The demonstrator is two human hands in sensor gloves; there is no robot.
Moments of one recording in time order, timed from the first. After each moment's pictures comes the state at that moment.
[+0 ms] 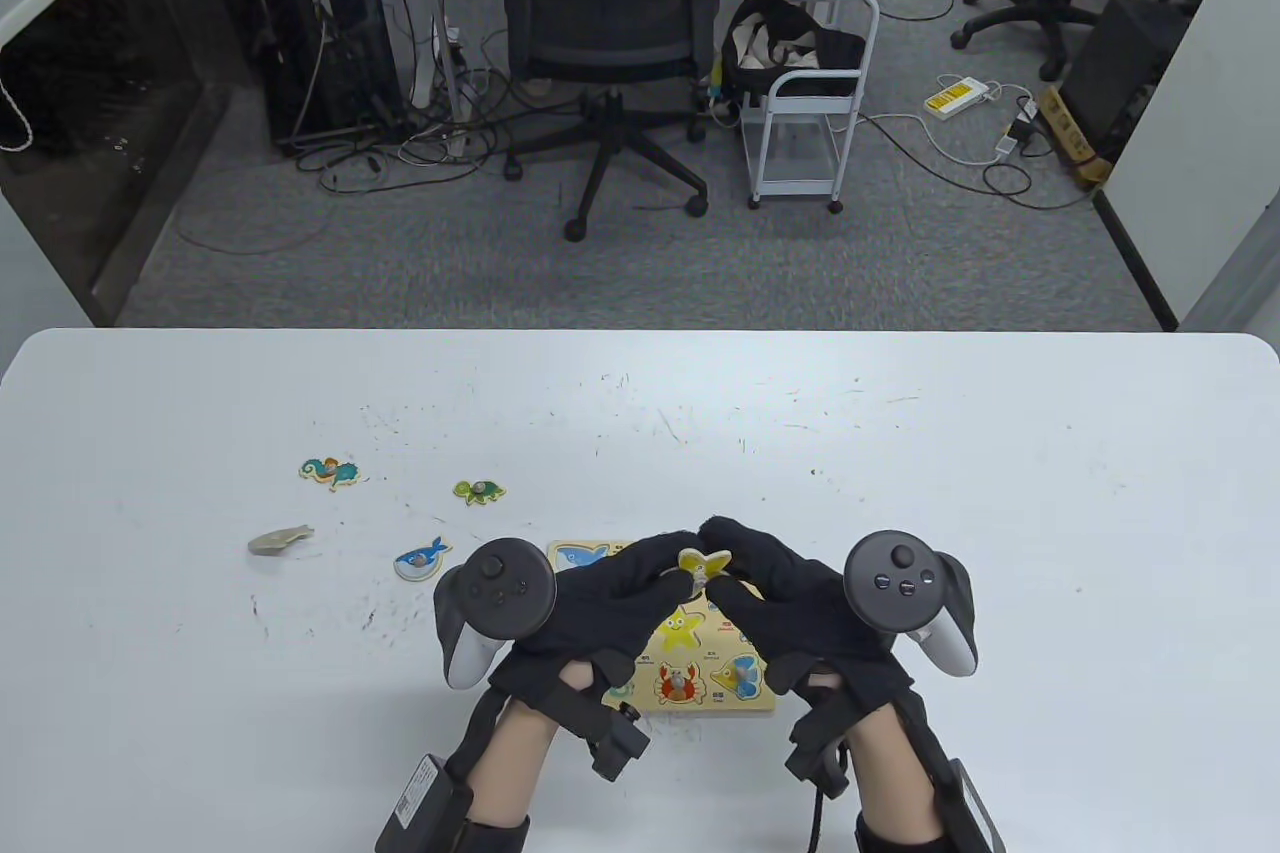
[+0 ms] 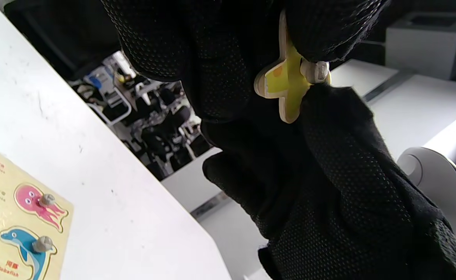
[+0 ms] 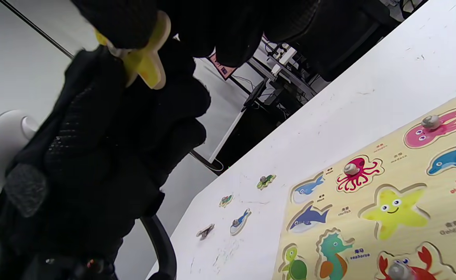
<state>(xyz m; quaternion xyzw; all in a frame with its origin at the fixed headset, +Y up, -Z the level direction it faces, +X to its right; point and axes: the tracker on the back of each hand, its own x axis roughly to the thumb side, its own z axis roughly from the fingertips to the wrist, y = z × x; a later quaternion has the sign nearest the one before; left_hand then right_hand) -0.107 -0.657 -0.319 0.01 -0.23 0.50 0.84 0.143 -0.654 -0.315 0.22 0.06 0.86 0.46</state>
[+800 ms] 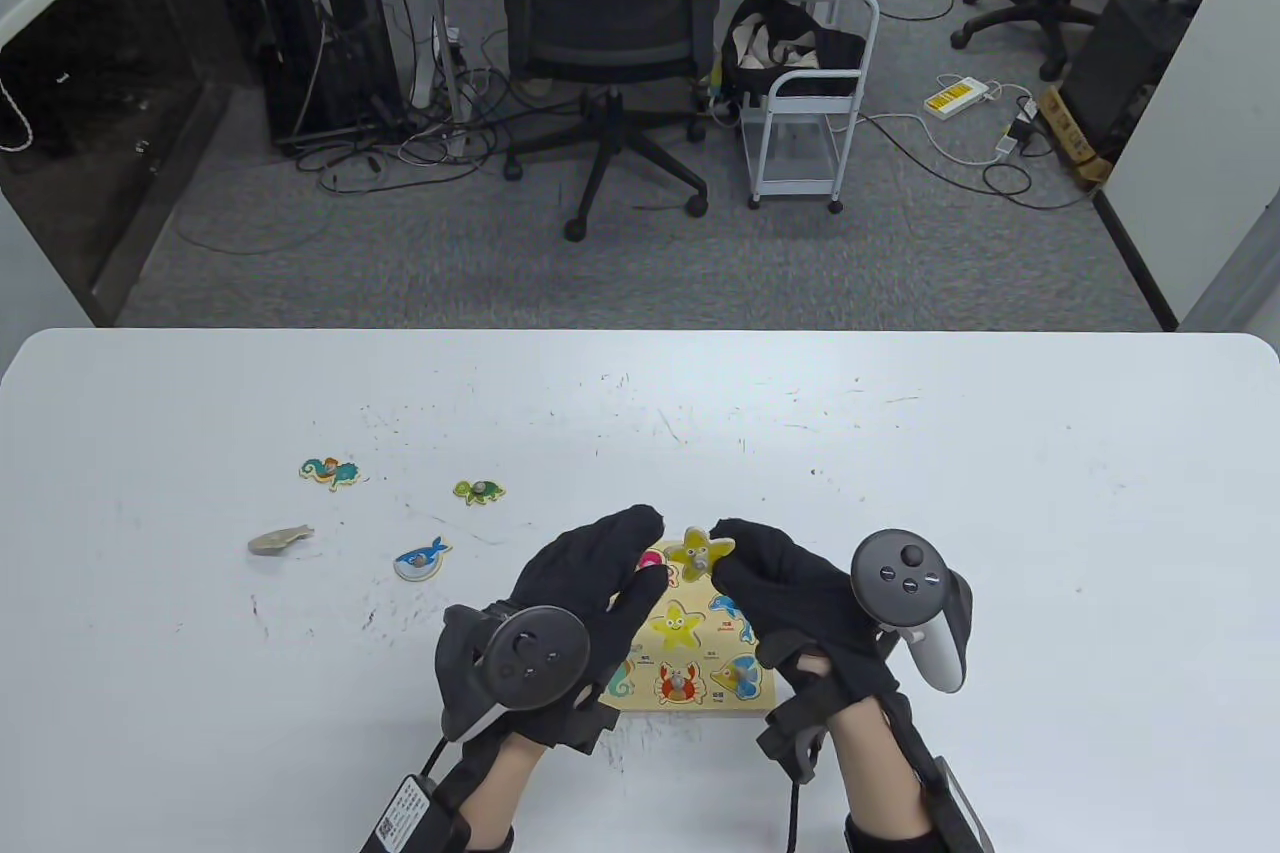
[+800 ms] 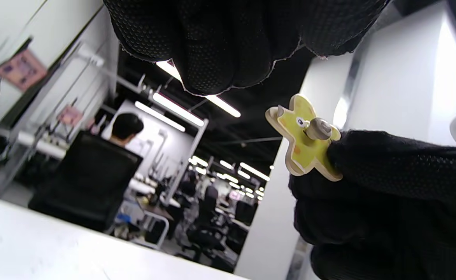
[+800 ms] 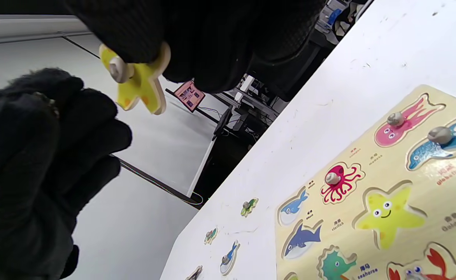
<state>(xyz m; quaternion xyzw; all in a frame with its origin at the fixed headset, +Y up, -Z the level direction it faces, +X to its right) -0.106 -0.628 -0.280 0.24 -0.18 0.22 0.93 0.148 -0.671 -0.323 0.12 0.06 0.85 0.51</state>
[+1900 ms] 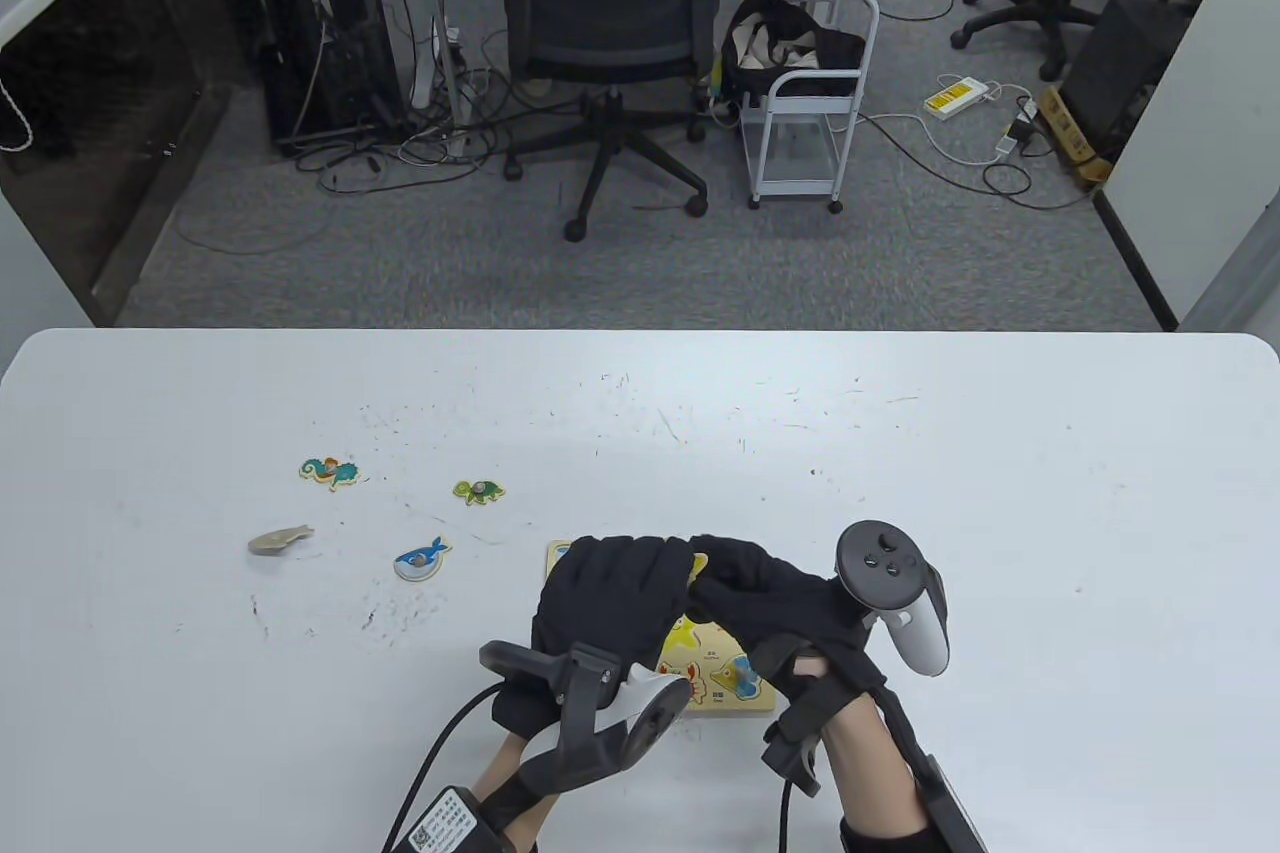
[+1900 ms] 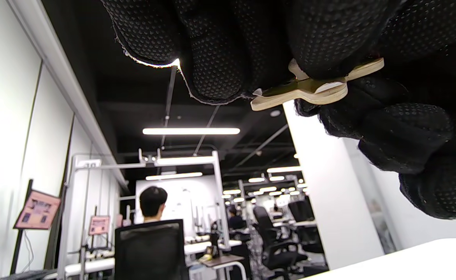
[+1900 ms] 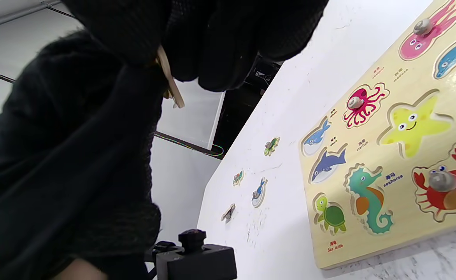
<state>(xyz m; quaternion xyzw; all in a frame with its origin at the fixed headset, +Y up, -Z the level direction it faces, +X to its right) -0.062 -0.641 -0.263 0.33 -0.15 -0.02 0.93 0.133 -0.675 -0.324 0.17 0.16 0.80 0.56</state>
